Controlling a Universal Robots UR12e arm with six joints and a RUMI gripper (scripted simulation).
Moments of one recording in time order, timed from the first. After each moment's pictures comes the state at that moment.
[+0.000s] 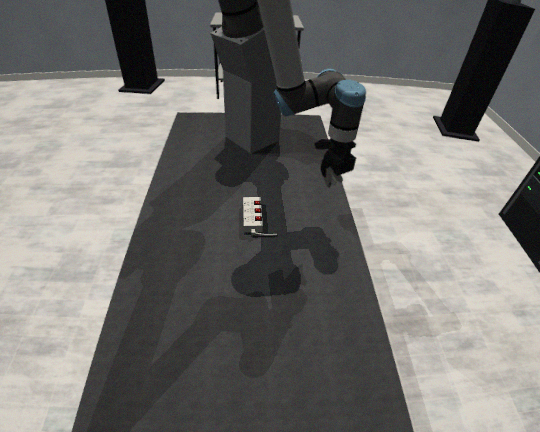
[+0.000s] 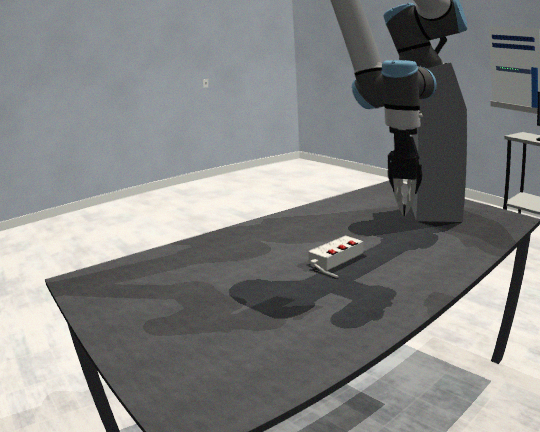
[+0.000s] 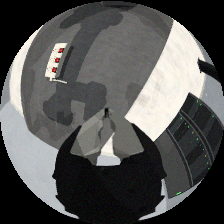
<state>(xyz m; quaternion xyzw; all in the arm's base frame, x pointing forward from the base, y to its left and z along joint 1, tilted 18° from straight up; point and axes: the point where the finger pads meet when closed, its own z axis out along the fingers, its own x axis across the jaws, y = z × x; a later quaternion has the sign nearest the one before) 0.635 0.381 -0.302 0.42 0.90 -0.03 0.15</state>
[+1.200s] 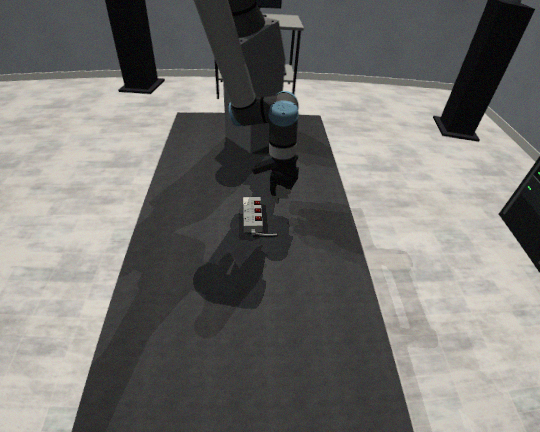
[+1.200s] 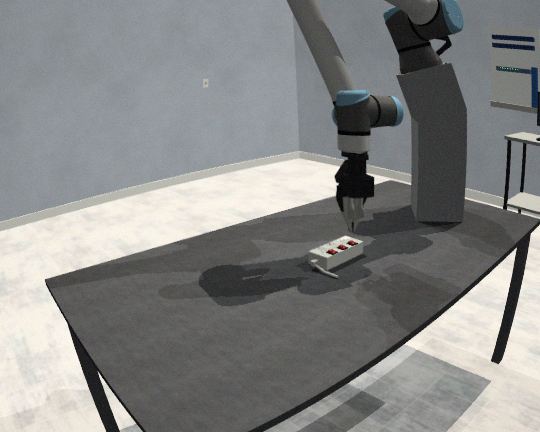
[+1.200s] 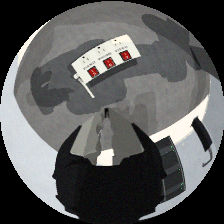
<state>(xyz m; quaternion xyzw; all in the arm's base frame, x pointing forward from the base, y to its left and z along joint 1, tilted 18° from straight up) 0.685 0.186 -0.344 0.11 0.98 -0.05 0.16</state>
